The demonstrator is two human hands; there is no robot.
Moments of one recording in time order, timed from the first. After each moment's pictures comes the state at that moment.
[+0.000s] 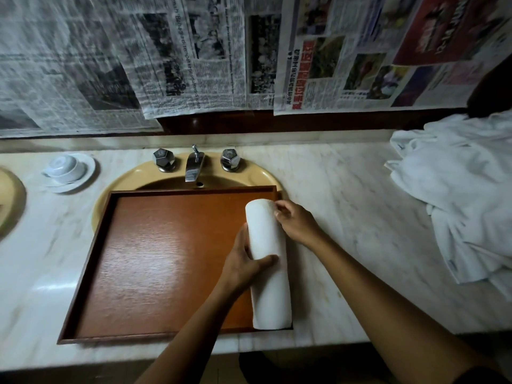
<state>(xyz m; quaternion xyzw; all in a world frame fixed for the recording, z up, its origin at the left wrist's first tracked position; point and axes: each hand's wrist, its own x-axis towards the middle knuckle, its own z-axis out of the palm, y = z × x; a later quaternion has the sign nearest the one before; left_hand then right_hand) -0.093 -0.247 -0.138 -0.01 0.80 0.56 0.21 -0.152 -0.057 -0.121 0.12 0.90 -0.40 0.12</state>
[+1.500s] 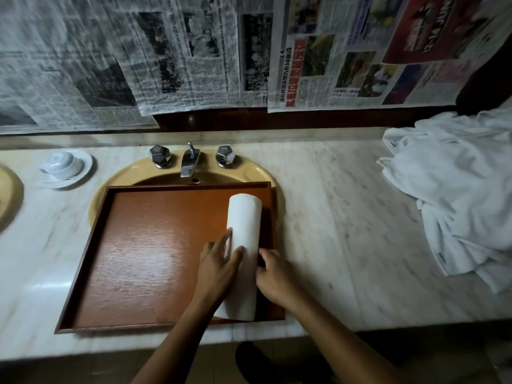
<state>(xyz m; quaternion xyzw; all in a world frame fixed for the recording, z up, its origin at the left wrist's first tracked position) -0.065 -0.280 -0.133 -0.04 0.88 0.46 0.12 -0.032 -0.121 -0.101 0.18 0.83 -0.46 0.25</state>
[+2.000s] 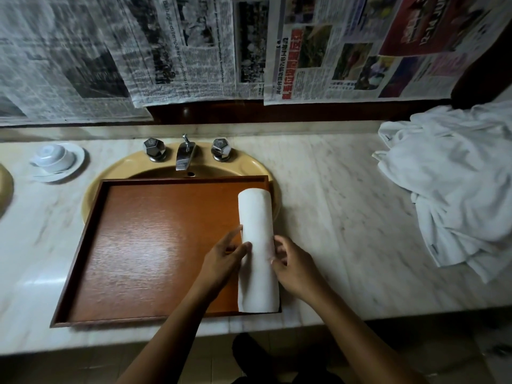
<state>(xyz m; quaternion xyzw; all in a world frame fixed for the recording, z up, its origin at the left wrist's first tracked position) -0.071 -0.268 -0.137 -0.01 0.80 0.54 0.24 -0.014 -0.078 -0.096 0.15 0.87 -0.43 0.18</state>
